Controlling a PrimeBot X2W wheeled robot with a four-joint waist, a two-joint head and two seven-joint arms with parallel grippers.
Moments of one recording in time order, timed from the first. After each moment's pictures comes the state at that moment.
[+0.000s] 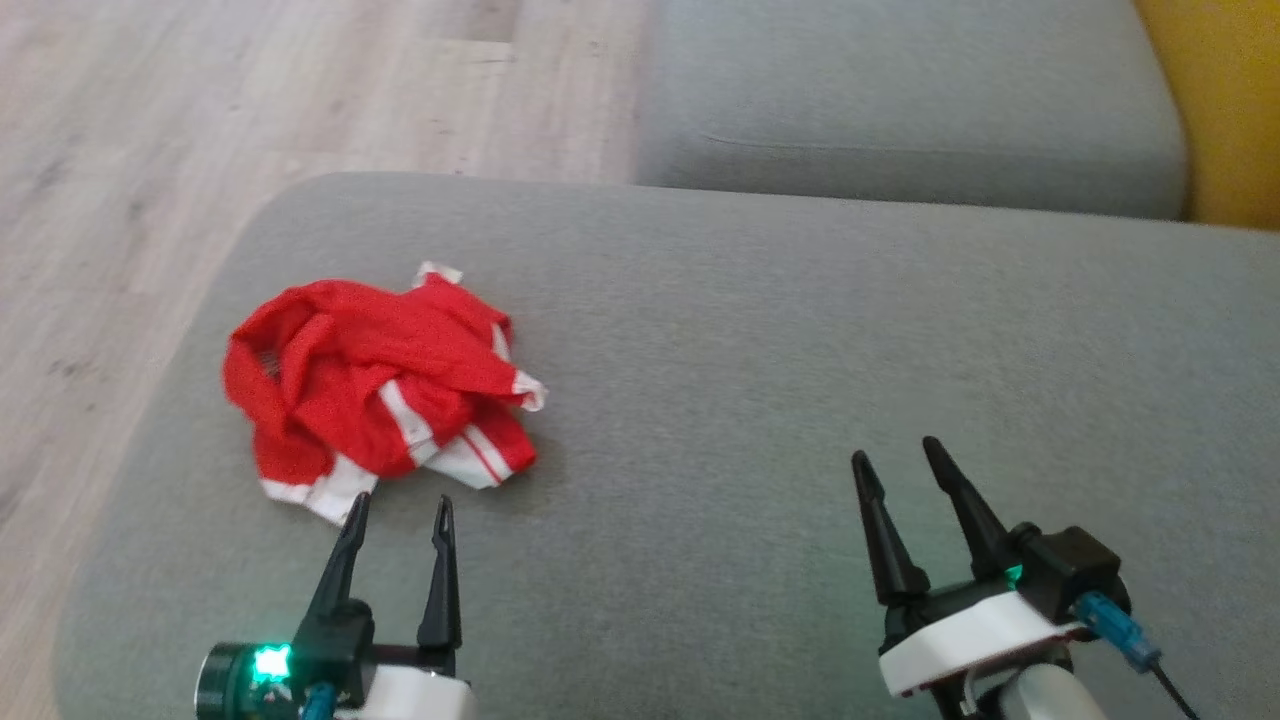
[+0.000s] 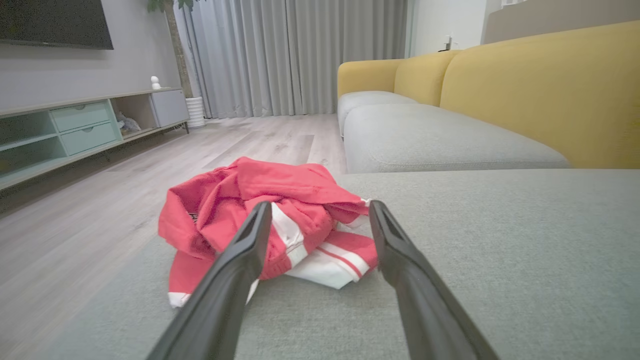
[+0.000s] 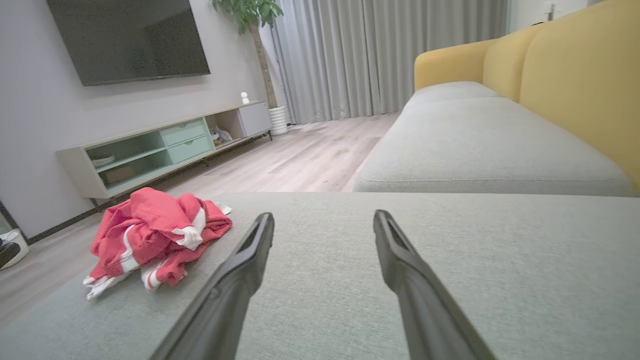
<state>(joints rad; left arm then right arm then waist) 0.02 0.10 -0.26 0.26 -0.13 0.13 -0.25 -0.01 -0.04 0.23 0.27 0.21 0.13 -0.25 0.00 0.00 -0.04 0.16</state>
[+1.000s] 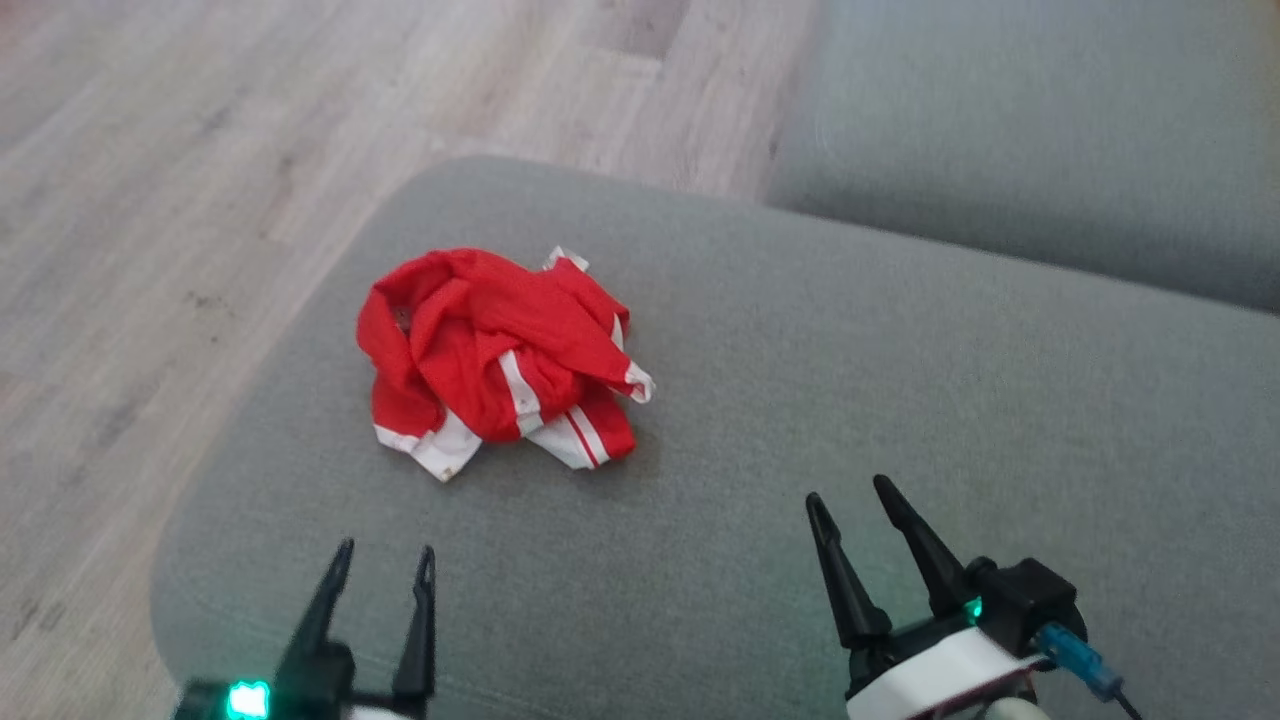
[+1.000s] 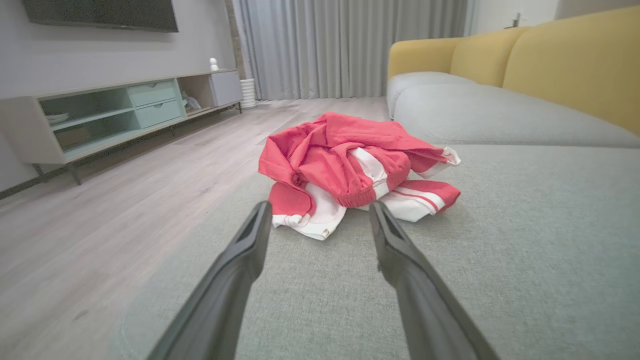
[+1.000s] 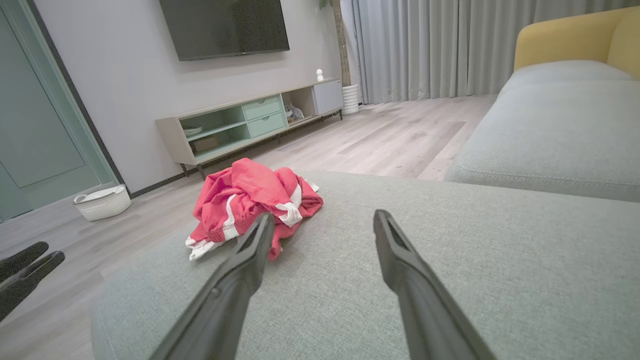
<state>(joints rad) 0.10 0.14 -0.23 0.26 -0.09 0.09 -0.25 0.03 -0.04 0.32 0.27 0.25 0.13 -0.25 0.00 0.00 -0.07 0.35</state>
